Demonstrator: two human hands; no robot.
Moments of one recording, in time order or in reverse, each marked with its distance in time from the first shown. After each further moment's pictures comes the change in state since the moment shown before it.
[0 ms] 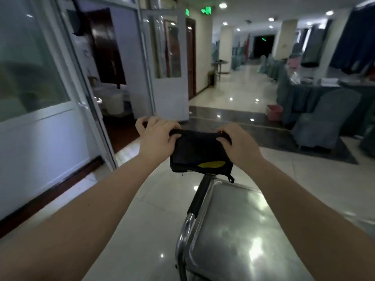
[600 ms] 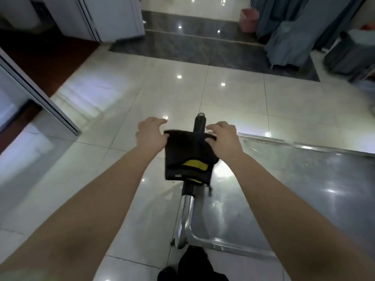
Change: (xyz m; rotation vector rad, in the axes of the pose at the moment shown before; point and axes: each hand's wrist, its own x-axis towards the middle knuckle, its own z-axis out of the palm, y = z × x) left_hand -0.042 -0.087 0.262 -0.258 -0.814 -0.377; right_hand -0.014 0.125 0.203 -0.125 -0.365 0.653
